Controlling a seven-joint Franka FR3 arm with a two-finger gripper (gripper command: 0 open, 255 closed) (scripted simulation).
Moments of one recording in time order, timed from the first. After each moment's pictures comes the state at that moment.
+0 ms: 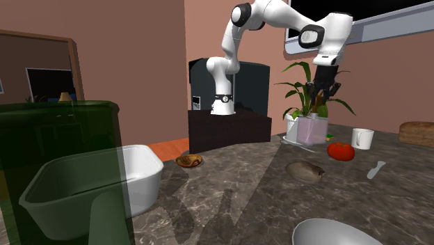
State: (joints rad) arm 0.38 0.52 0.10 -1.71 0.13 2.03 0.65
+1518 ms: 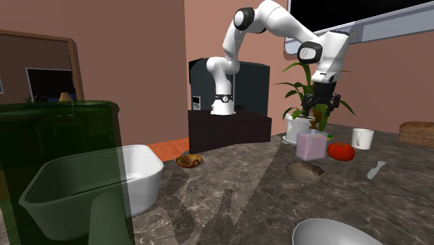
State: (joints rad) arm 0.39 0.62 0.10 -1.72 0.13 2.14 0.64
